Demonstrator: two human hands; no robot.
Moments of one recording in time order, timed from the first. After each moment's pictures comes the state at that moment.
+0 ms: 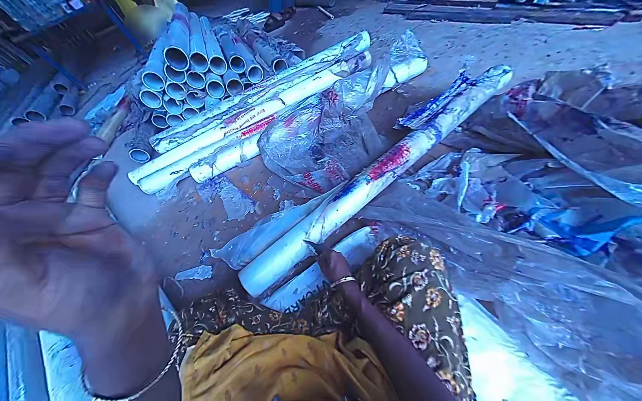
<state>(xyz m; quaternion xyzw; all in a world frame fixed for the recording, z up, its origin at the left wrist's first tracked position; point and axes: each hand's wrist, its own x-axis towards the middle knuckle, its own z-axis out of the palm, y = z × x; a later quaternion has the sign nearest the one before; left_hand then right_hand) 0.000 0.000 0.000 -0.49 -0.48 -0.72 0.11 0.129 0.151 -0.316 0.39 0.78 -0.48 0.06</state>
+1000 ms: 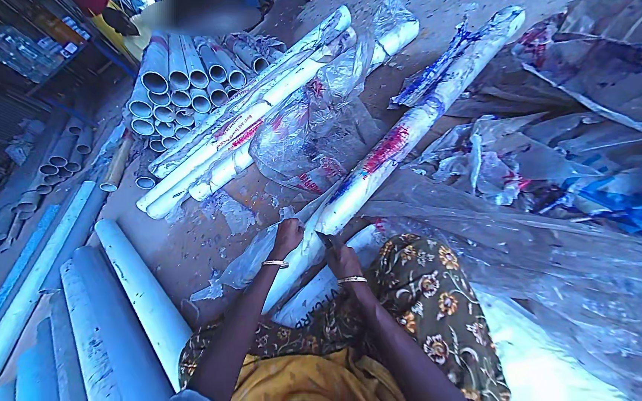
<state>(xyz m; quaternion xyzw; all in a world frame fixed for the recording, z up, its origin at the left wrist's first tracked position) -0.028 0.157 -0.252 -0.47 -0.85 0.02 -0.25 0.136 0.175 -0.302 0.44 0.71 -0.54 -0.02</state>
